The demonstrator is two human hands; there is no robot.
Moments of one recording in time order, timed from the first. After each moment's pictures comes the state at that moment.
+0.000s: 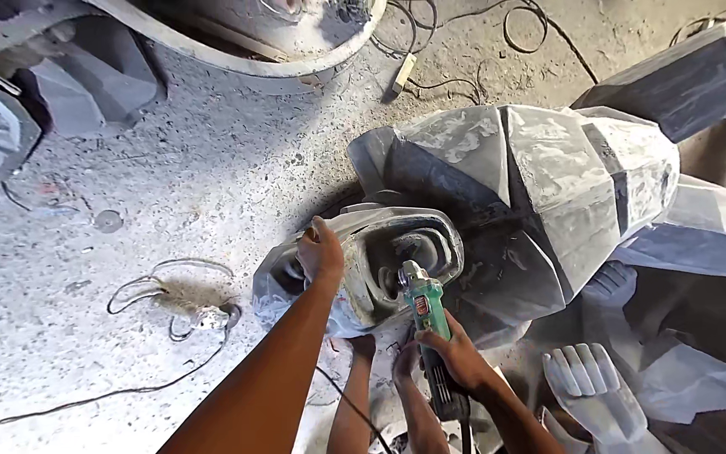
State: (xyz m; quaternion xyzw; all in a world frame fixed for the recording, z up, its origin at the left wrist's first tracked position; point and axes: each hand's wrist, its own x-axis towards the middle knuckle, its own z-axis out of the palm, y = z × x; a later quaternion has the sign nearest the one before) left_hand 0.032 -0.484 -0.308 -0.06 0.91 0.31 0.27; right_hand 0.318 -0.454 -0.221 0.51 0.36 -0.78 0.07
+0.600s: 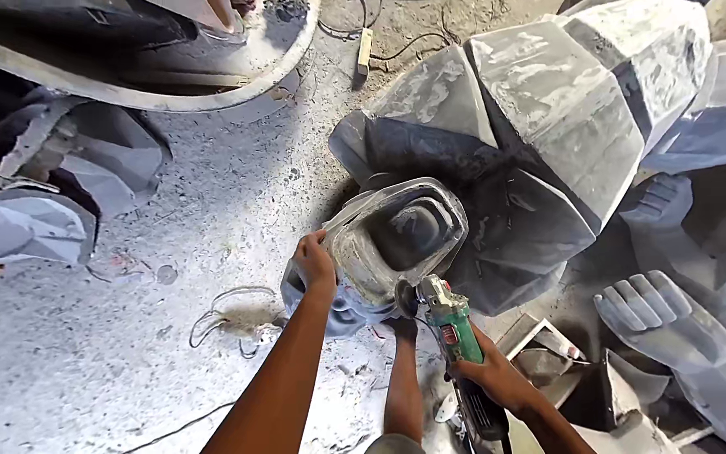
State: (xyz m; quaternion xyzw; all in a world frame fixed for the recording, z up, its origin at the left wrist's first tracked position) left_hand 0.040 -0.518 -0.308 0.03 0.86 0.42 0.29; right_hand 0.390 -0.534 -0.219 0.48 0.33 -0.81 0.01
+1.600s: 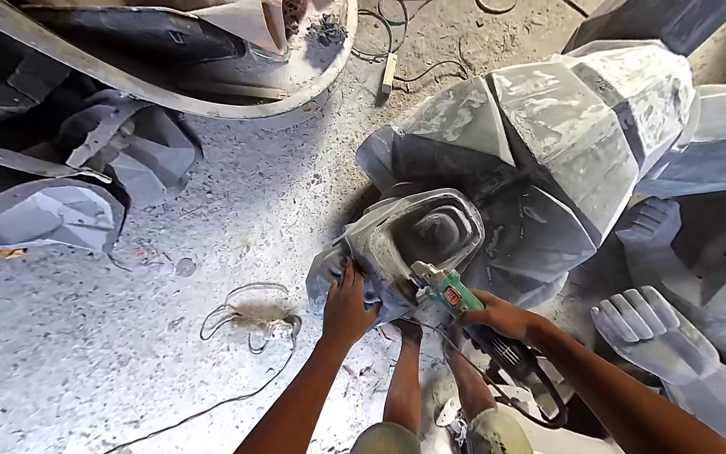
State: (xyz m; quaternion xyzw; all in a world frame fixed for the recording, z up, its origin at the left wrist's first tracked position) left_hand 0.044 -0.618 -0.266 0.47 0.82 -0.05 0.33; right_hand 0.326 -0.446 -0.195 0.41 0.36 -0.80 0.23
